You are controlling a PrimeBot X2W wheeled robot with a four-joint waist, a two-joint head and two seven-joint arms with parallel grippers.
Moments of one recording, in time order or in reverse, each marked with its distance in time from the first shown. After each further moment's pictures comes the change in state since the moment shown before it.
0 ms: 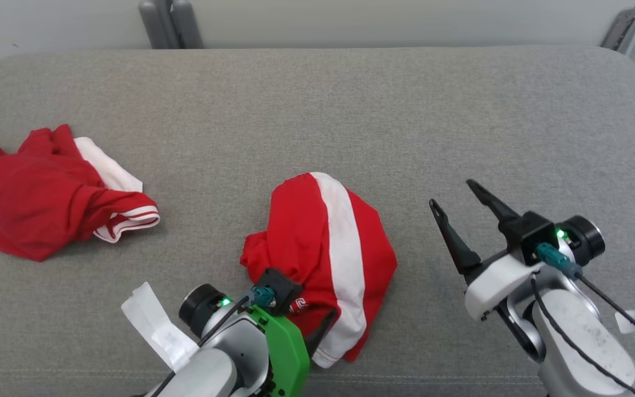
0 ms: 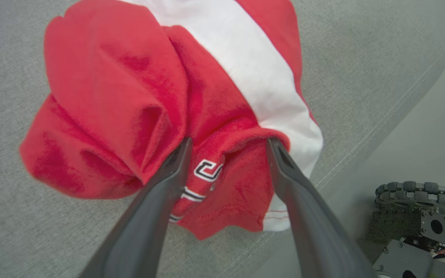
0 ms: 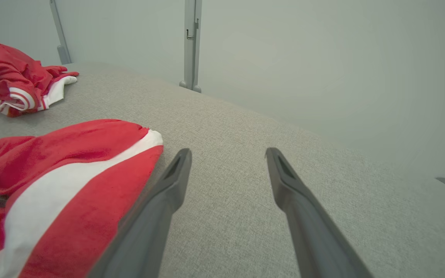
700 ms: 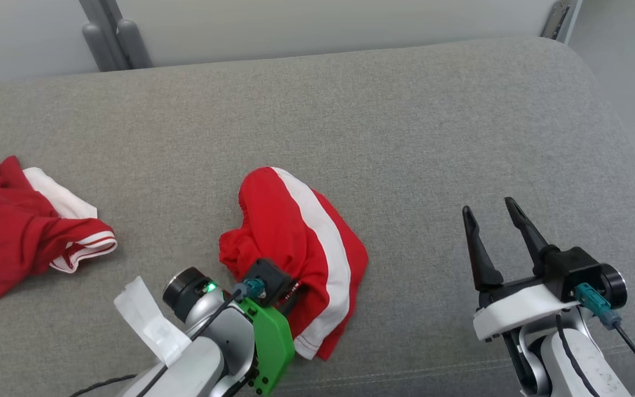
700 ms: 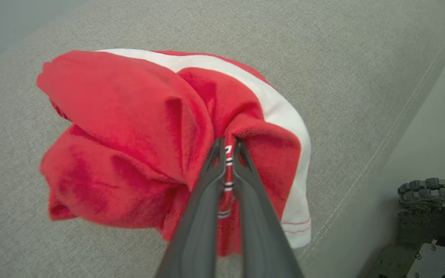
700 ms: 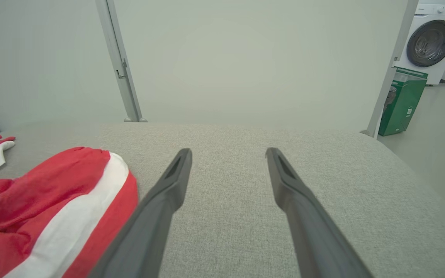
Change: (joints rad) left arm -0.060 0.020 0.005 0.024 0.048 0.008 -0.045; right arm 0.137 0.086 -0.104 -0.110 0.082 -0.094 -0.071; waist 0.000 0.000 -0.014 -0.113
